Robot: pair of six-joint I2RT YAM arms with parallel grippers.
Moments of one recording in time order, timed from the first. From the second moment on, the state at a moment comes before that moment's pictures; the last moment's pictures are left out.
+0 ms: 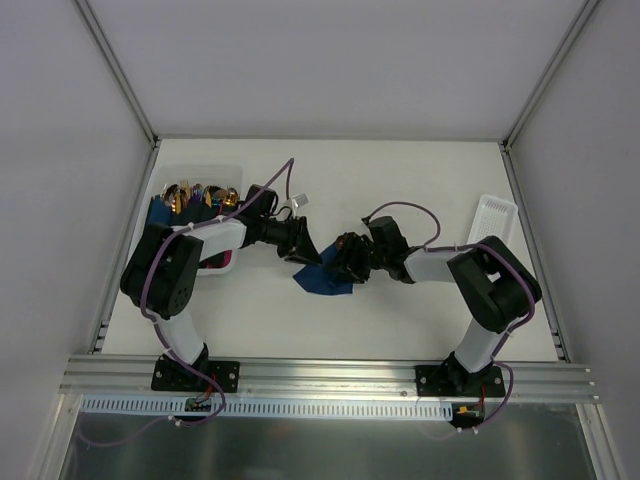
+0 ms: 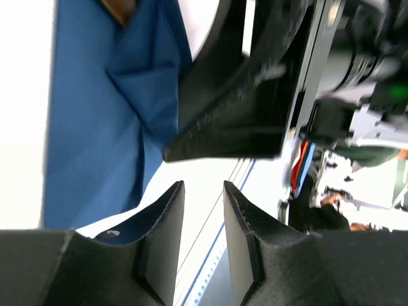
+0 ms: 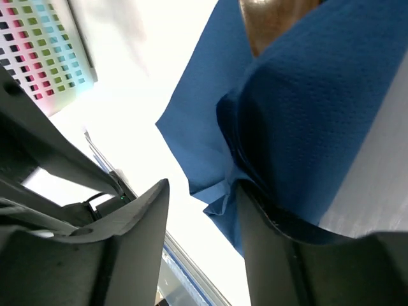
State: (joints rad) left arm -0.42 1.75 0.94 -0.10 0.96 -0.53; right arm 0.59 1.74 0.72 0.26 -0.48 1.01
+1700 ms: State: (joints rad) left arm -0.42 1.97 1.26 -0.10 0.94 -0.60; right arm 0.64 1.60 0.69 0.21 -0.47 0.86
